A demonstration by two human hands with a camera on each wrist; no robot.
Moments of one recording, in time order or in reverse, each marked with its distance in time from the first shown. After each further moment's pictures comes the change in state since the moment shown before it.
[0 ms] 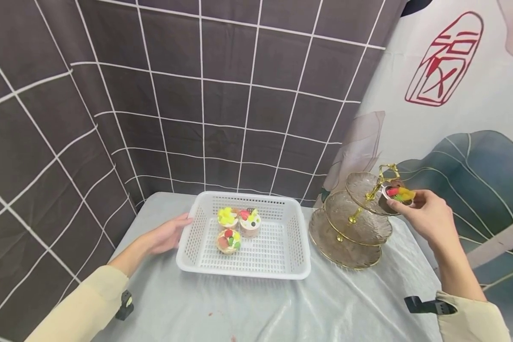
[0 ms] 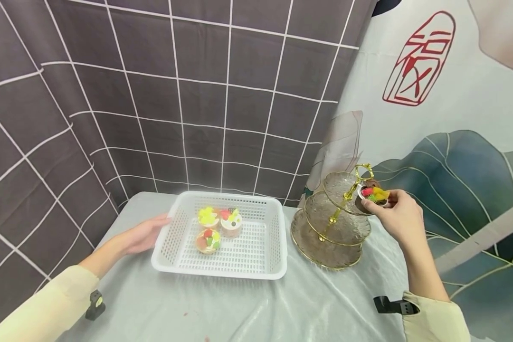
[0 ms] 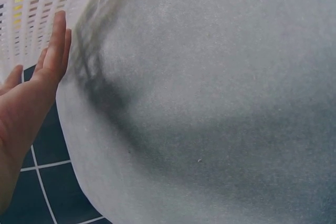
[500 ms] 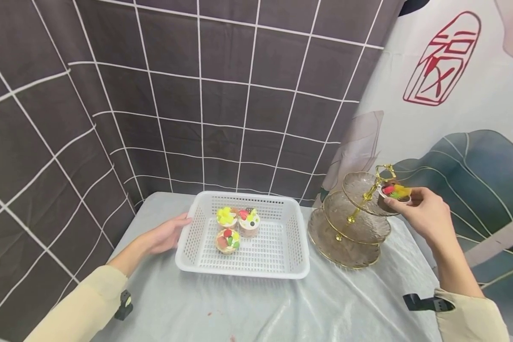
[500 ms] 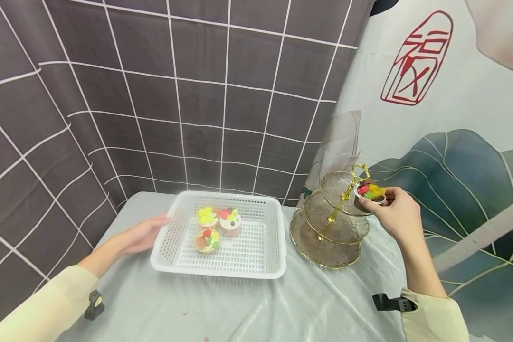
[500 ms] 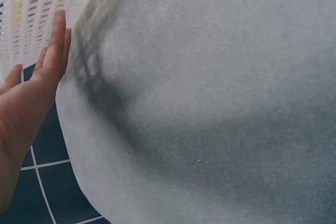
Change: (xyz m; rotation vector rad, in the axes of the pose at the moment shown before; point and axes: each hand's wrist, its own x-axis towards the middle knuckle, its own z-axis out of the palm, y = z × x) left_hand 0.000 0.001 0.002 0.009 -0.009 0.002; right_hand 0.001 0.001 -0.002 0.006 -0.014 -0.006
